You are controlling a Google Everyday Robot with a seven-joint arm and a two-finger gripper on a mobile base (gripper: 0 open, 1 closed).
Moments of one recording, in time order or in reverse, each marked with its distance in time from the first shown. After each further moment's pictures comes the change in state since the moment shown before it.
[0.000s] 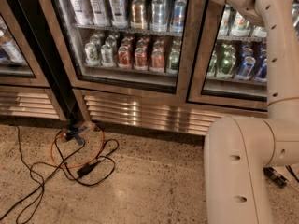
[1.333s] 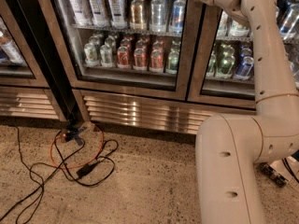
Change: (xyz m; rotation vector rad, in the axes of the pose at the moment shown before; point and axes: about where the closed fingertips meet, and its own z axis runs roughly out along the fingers) arm 0.011 0.015 0.037 -0.004 0.000 0.000
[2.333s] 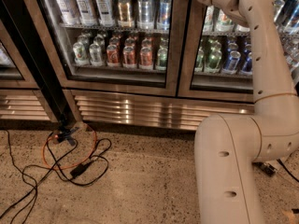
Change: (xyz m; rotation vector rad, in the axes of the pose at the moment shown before) arm 0.000 0.000 0.001 -0.001 0.000 0.000
